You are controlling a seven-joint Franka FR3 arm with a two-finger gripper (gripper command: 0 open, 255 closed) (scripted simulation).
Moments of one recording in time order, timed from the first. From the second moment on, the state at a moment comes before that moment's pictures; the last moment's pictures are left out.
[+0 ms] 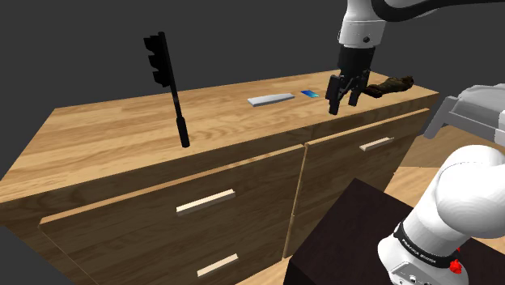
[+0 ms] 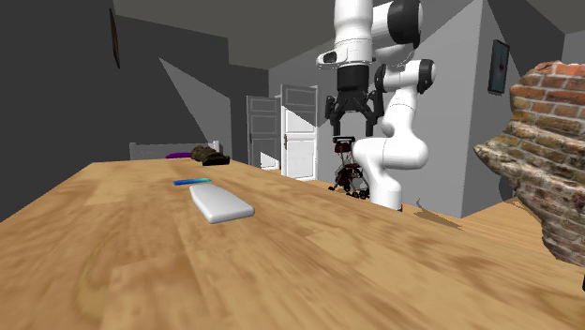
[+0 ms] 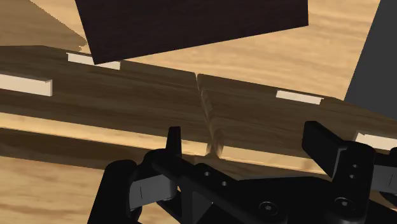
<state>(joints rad) 0.00 -0.74 0.00 -2.40 0.00 1.60 0.14</state>
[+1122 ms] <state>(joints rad) 0.11 -0.26 -0.32 -2.09 -0.09 1.81 -0.71</state>
